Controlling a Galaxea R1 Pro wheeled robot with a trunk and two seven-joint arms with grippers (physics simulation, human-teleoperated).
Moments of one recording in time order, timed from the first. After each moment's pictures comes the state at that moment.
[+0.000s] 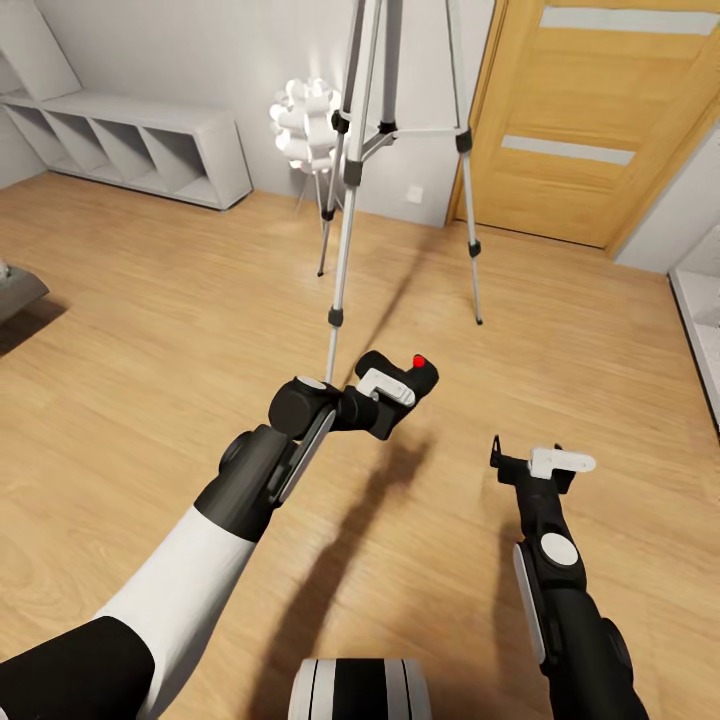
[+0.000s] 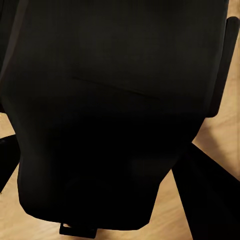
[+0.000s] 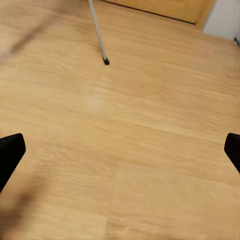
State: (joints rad) left arm -0.96 -0.17 -0.46 -1.27 -0.04 1.00 -0.38; right arm -0.38 0.13 -0.18 -1.46 0.24 0.08 -0.14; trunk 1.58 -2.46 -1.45
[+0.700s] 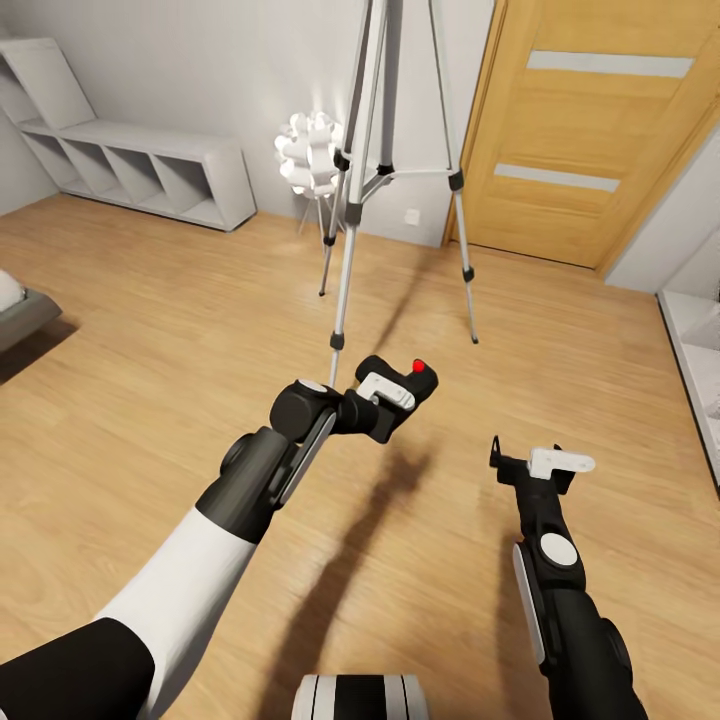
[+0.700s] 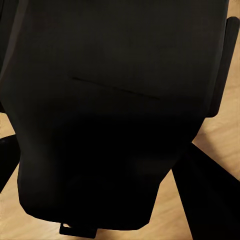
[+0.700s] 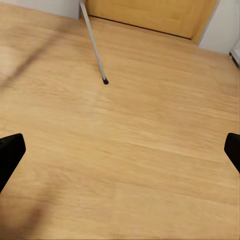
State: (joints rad) left arm -0.96 -0.17 -0.46 -1.26 -0.04 1.00 -0.39; right arm -0.38 0.14 -0.18 -1.45 0.24 0.08 -0.14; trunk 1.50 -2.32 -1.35
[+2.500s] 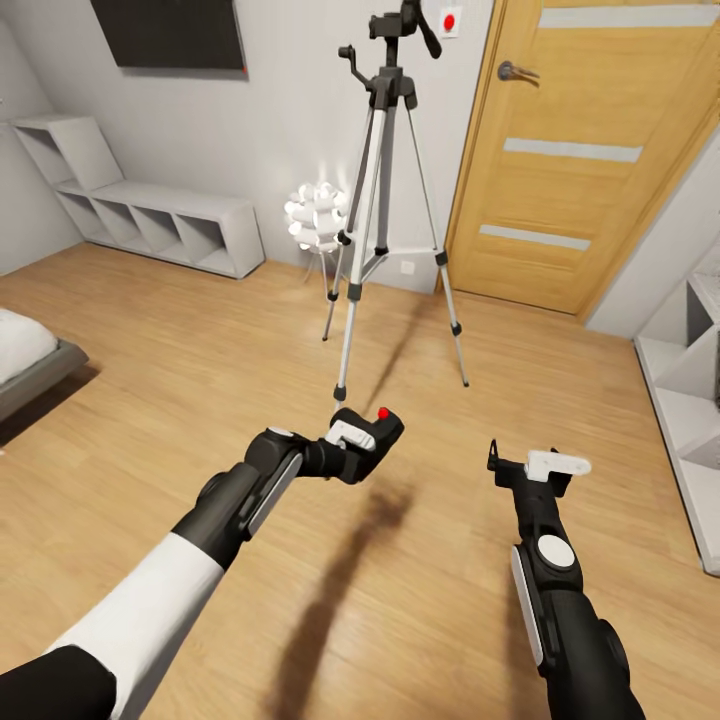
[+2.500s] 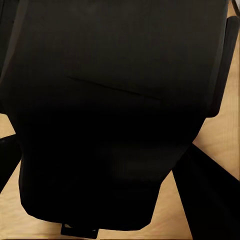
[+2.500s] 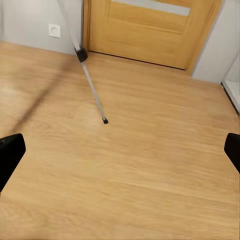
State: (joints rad) left arm -0.87 -0.04 -0.46 -1.05 0.16 0.82 -0.39; right arm -0.38 0.14 -0.18 -1.43 0.24 0.08 -0.14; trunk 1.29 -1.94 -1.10
